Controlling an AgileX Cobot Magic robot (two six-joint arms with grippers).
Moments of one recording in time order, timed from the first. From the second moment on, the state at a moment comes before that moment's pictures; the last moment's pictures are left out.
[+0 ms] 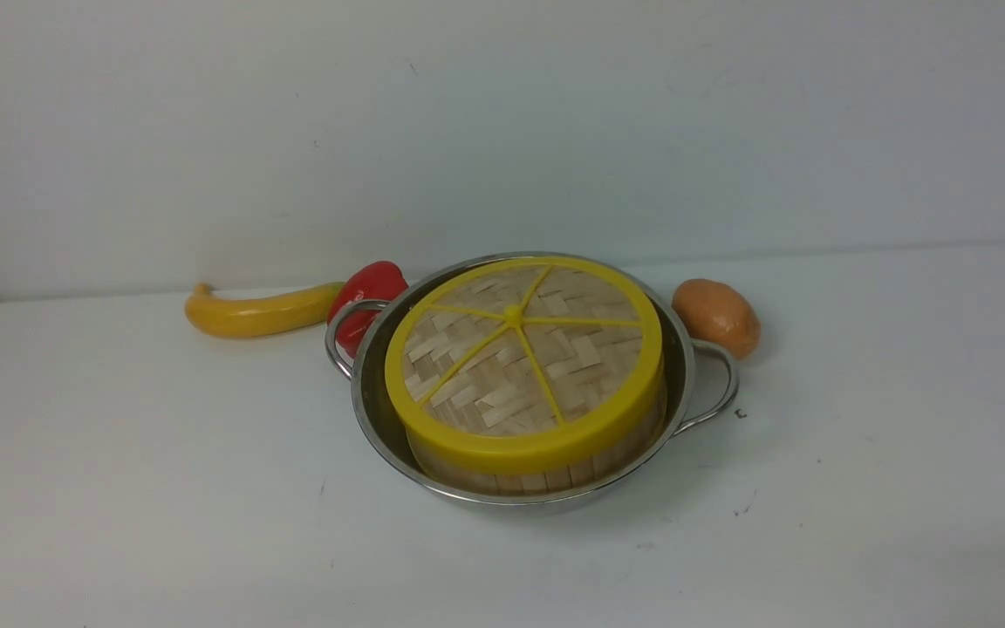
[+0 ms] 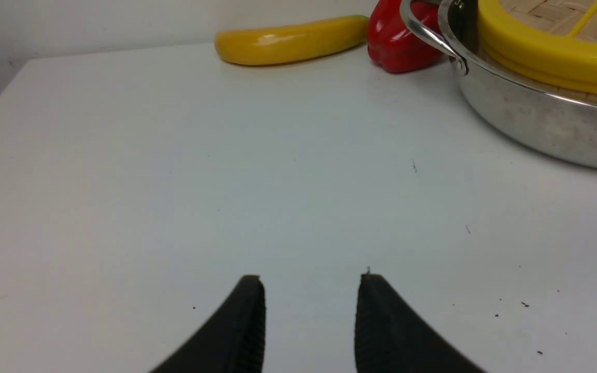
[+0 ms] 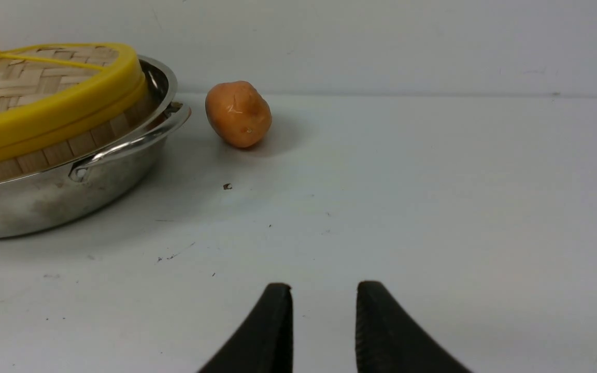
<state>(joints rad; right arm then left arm) 0.12 -0.01 0.02 0.03 0.40 0.05 -0.04 -0.01 0.03 0.01 0.39 0.01</state>
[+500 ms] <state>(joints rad) 0.12 -0.01 0.02 0.03 0.40 0.05 -0.04 -0.01 0.03 0.01 0.39 0.01</state>
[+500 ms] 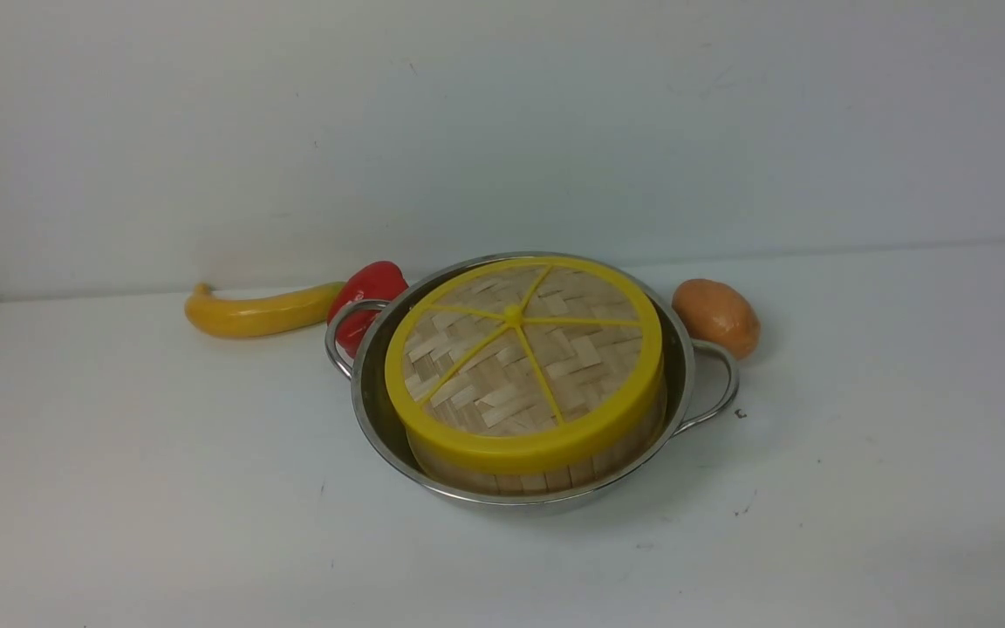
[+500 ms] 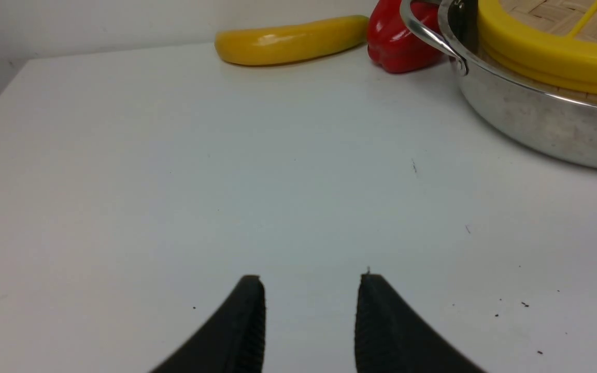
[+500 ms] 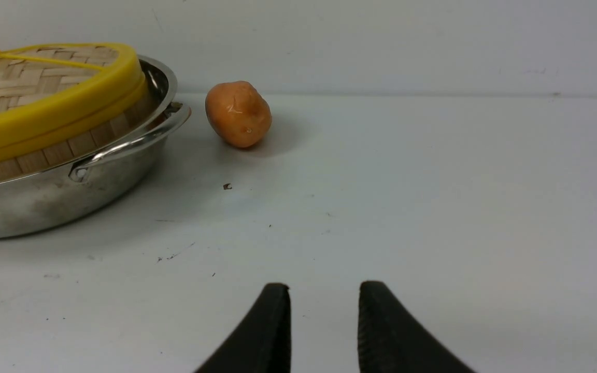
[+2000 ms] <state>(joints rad) 0.12 -0.01 0.02 0.03 0.40 0.05 -0.04 -0.01 0.03 0.01 0.39 0.01</state>
